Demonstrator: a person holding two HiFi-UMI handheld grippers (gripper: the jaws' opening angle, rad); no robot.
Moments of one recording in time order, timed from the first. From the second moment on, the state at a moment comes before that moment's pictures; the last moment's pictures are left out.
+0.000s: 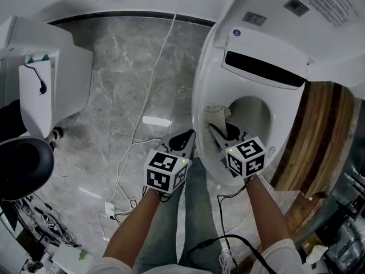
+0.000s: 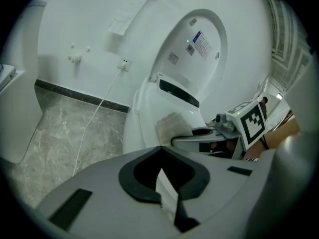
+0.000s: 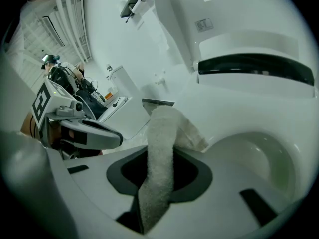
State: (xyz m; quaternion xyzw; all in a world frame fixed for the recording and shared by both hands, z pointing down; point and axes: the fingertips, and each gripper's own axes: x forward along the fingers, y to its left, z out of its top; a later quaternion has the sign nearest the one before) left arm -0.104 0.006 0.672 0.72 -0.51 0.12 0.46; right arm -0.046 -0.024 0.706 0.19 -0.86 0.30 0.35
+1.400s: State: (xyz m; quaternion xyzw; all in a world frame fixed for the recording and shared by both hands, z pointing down) left arm -0.062 -0.046 0.673 0.71 -0.51 0.11 0.46; right arm -0.070 -0.130 0.690 0.18 -0.90 0.26 0.31
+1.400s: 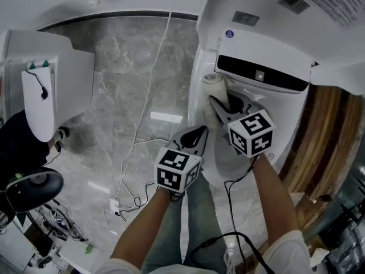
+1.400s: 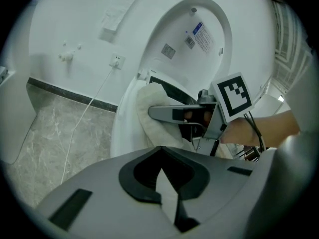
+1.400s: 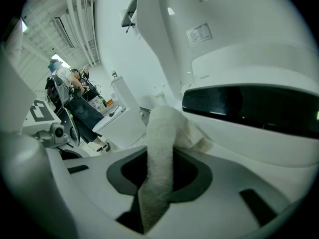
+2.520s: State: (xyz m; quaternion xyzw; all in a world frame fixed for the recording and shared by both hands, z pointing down) left arm -0.003 -0.048 0.678 0.74 -0.47 0.15 0.46; right arm 0.070 -0.169 0.705 0.32 -0.84 0.31 0.31
